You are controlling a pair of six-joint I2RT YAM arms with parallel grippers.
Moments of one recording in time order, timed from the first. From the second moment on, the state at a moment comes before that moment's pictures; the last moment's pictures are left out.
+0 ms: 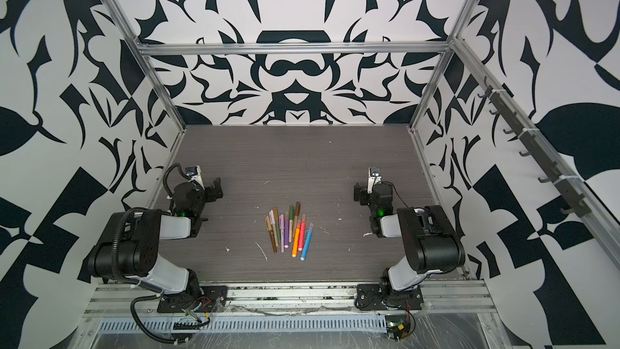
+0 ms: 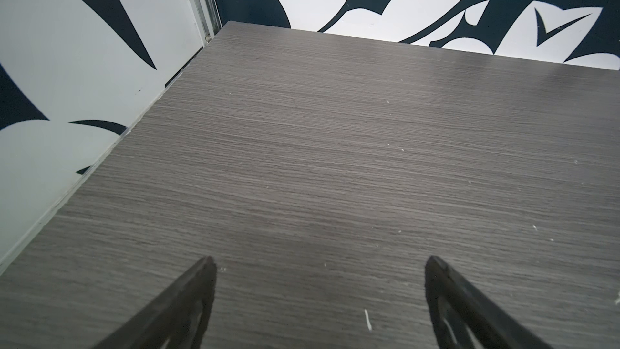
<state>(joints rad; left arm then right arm) 0.05 1.55 0.36 0.83 -0.02 -0.07 0.07 1.57 0.34 0.79 0.09 -0.01</state>
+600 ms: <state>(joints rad) 0.05 1.54 0.36 0.79 -0.04 -0.08 0.09 1.55 0.34 0.78 0.11 -0.02</state>
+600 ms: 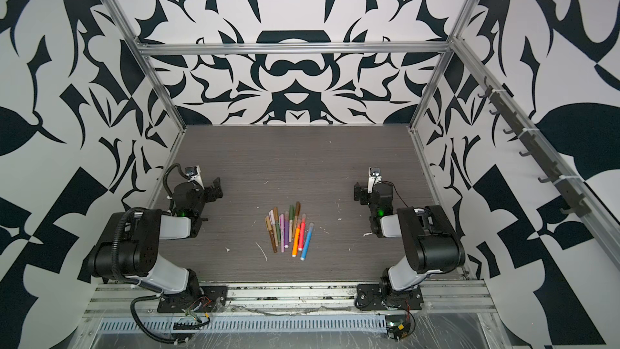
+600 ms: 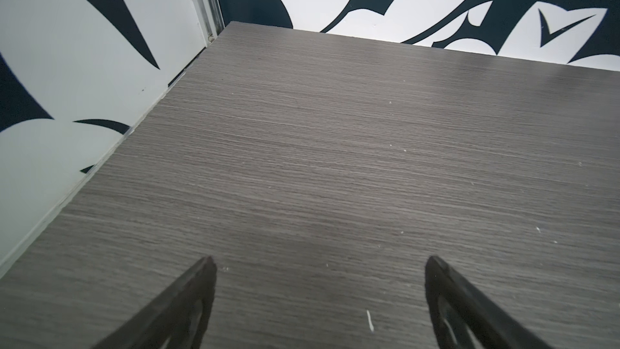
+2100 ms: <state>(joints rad) -1.04 0.82 0.82 -0.58 -0.78 -0.69 0.95 0.94 0.77 -1.03 0.34 1.00</state>
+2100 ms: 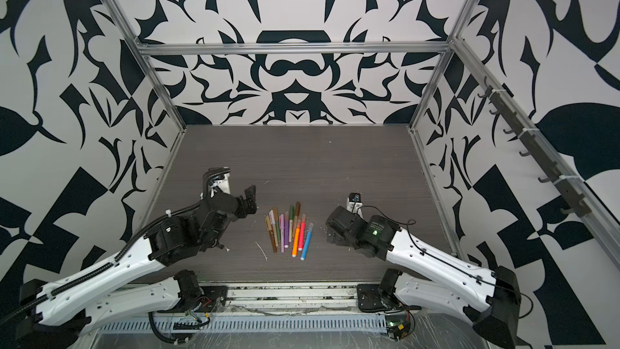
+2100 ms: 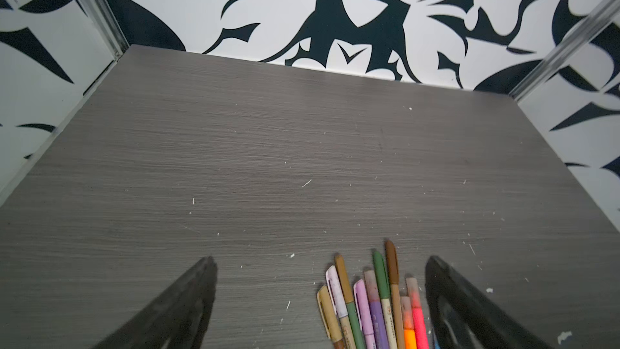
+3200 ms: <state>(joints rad) -1.03 0.82 0.83 -0.88 -0.46 -1.04 1.12 1.54 0.93 -0.78 0.12 1.15</state>
